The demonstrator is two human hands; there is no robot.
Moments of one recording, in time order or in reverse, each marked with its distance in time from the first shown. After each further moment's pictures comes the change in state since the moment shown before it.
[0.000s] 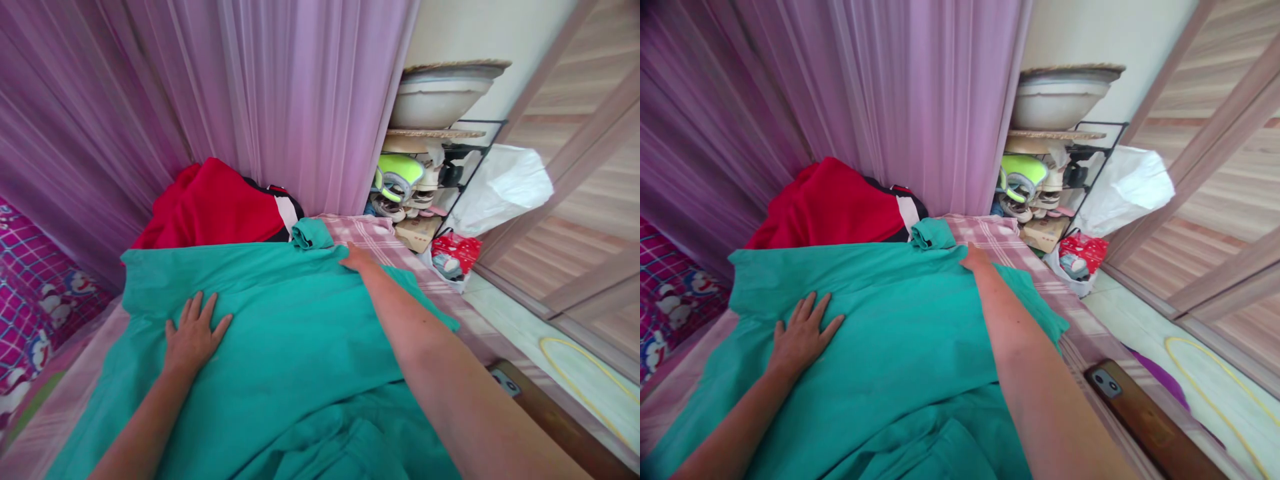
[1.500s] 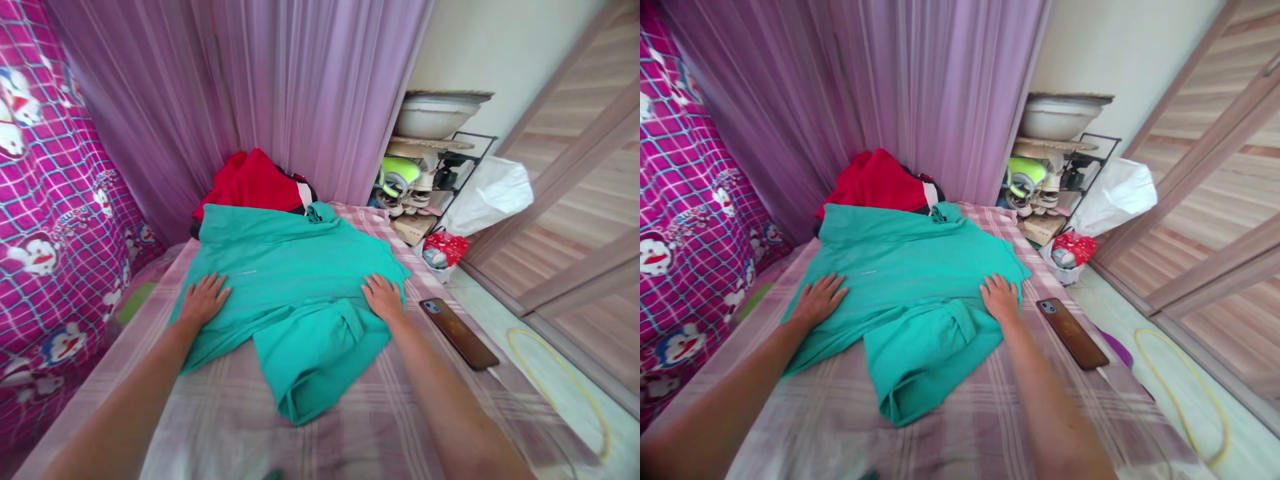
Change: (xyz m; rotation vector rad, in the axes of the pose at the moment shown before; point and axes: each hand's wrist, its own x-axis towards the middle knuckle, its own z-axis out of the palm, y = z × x) left_hand -0.118 -0.082 -0.016 -0.009 -0.069 0.088; right_hand -0.272 0.060 0.018 -0.168 0.140 -0.148
